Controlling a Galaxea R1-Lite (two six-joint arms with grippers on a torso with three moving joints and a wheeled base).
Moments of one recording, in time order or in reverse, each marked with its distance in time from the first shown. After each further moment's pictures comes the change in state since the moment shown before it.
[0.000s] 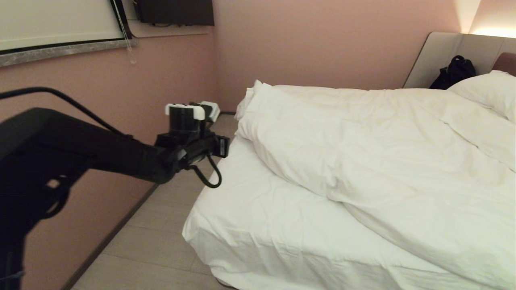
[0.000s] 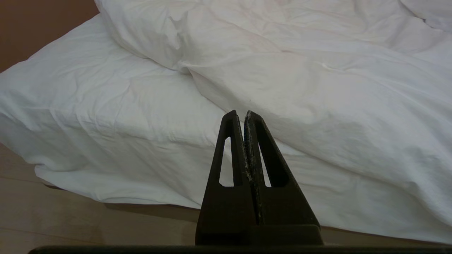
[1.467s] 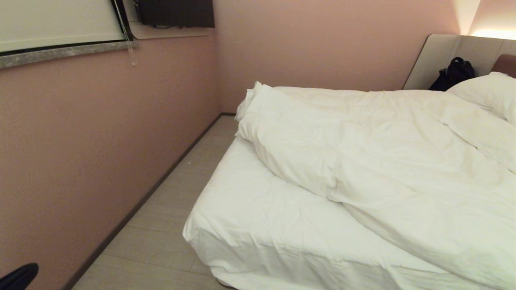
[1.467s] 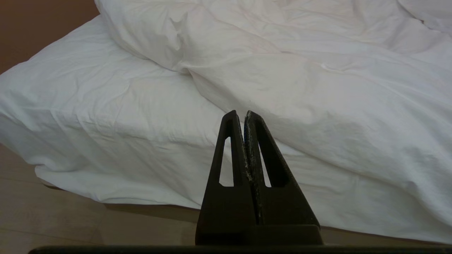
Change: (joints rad) left arm 0.079 -1.632 1.031 0.500 0.080 -0.075; right arm 0.000 0.000 0.001 0.000 0.000 0.000
